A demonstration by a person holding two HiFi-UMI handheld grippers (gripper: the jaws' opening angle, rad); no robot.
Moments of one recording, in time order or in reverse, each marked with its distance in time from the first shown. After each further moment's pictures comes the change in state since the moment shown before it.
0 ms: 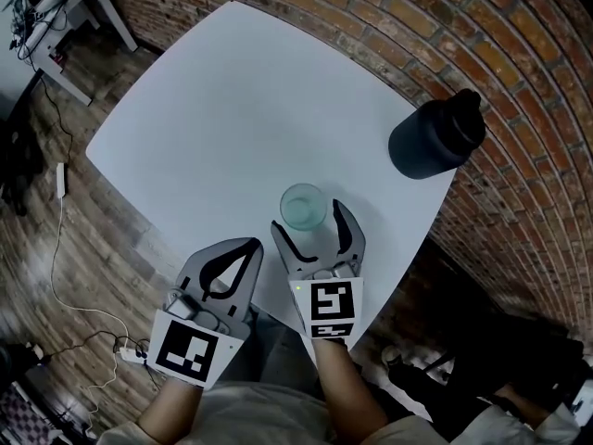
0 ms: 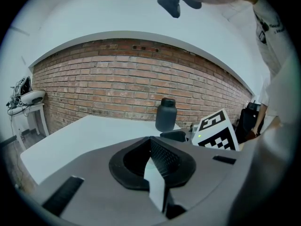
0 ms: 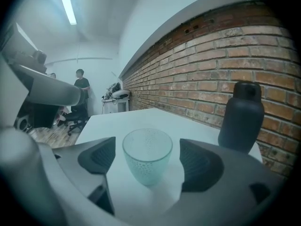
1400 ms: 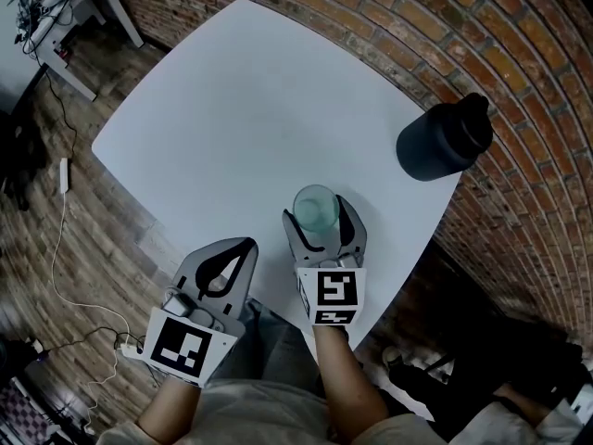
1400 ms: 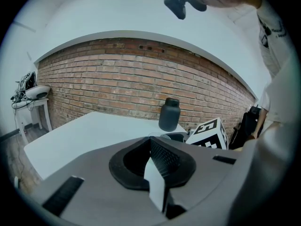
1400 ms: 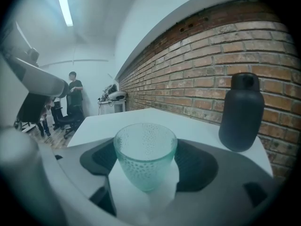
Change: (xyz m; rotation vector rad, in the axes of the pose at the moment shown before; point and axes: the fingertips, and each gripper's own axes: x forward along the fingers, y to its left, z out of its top) left arm -0.015 0.016 -0.008 -0.056 0.006 0.026; right arm 0.016 -0.006 -0.013 0.030 -0.021 -0.038
